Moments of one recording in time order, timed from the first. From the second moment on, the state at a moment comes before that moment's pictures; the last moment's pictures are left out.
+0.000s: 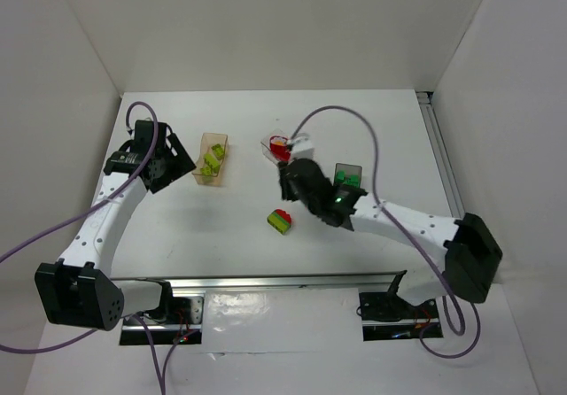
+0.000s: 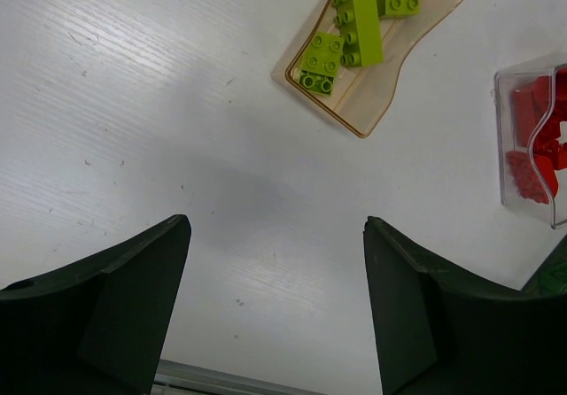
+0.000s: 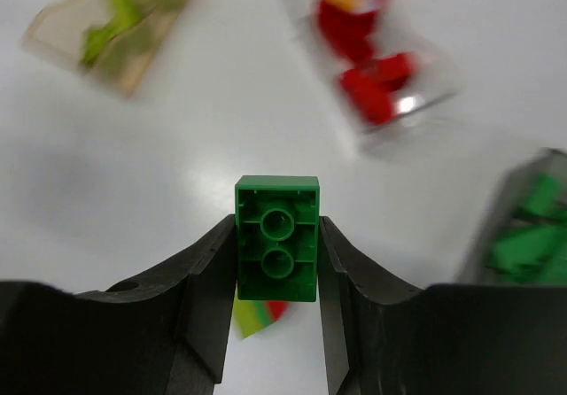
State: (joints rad) left arm -0.08 1.24 1.15 -0.82 -0.15 -0.66; right arm 0.98 1.43 1.00 -0.14 0.44 0.36
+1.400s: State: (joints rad) left arm -0.08 1.25 1.15 -0.81 -0.10 -0.63; right arm 1.00 1.67 0.95 -0.22 0.22 0.26
